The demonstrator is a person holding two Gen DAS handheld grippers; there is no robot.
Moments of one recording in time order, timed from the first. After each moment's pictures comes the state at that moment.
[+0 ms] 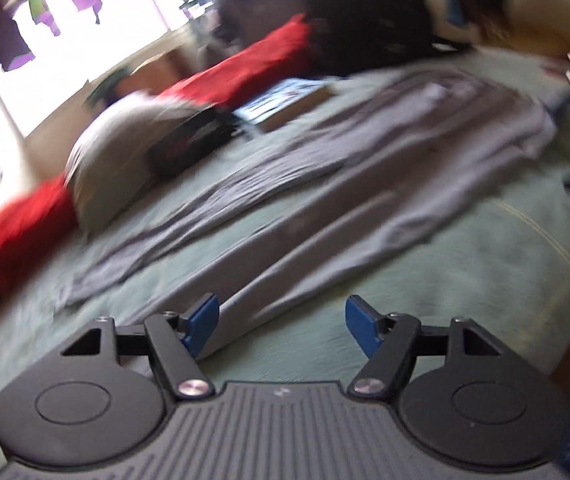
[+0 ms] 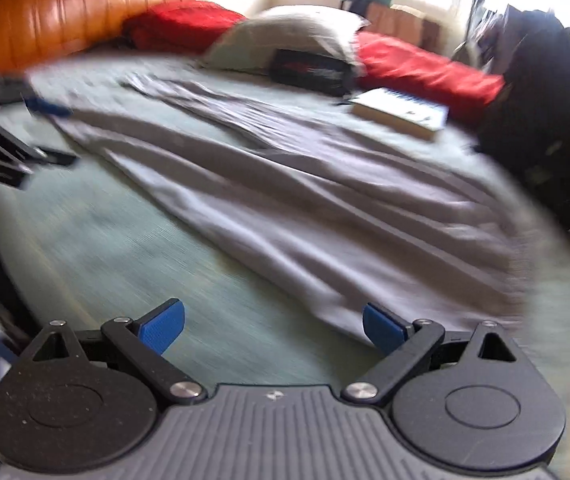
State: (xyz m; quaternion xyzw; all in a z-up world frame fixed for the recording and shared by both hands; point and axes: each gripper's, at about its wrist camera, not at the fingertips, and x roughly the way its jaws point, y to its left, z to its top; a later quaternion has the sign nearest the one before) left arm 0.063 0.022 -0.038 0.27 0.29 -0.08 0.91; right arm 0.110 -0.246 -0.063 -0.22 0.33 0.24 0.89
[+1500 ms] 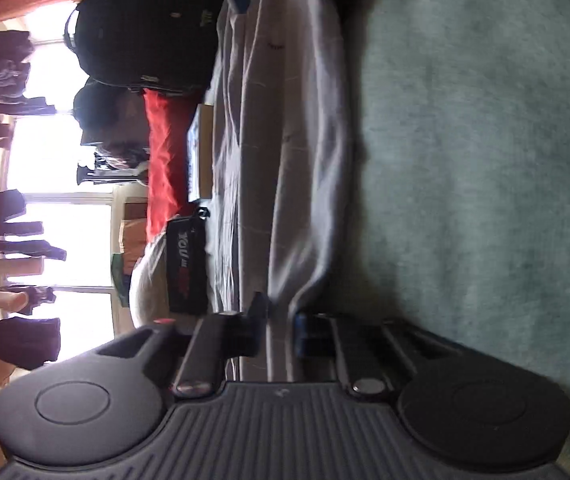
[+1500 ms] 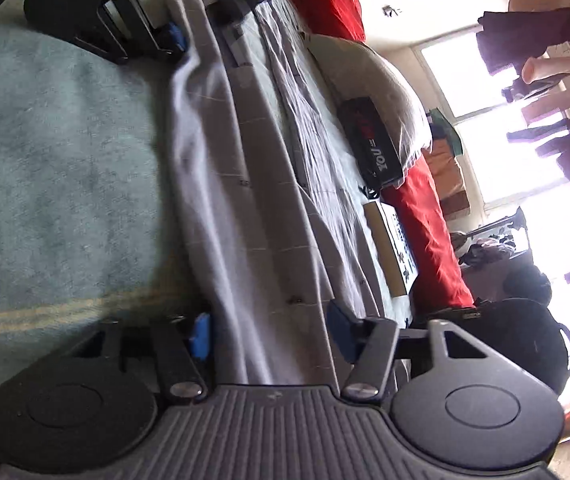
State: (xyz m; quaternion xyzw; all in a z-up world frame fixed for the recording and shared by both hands) left arm 0.107 -0.044 -0.150 0.68 0.18 -0.08 0.71; right arm 0.137 -0.139 -0.122 -0.57 0.17 0.23 0.77
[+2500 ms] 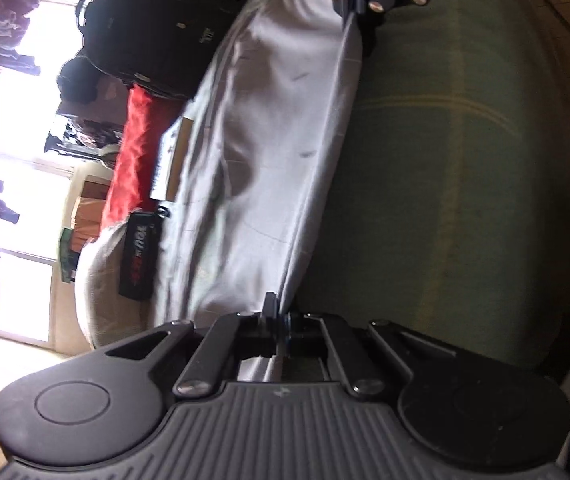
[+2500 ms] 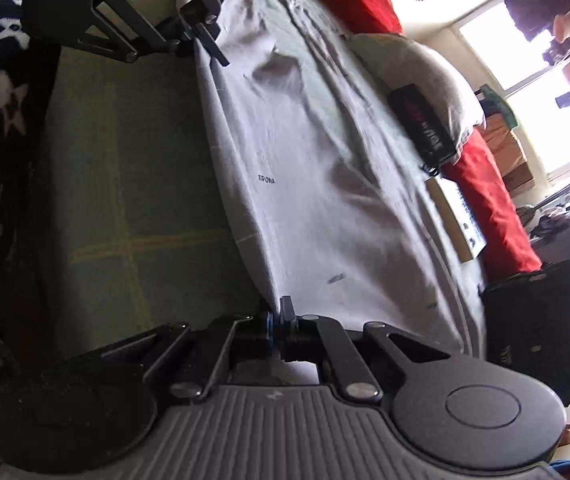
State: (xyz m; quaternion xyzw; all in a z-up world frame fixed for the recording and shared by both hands) left arm 0.019 -0.058 -0.104 0.59 0.25 -0.15 0.75; right arm 0.070 -0.184 -0.099 -0.50 0.25 0.32 0.77
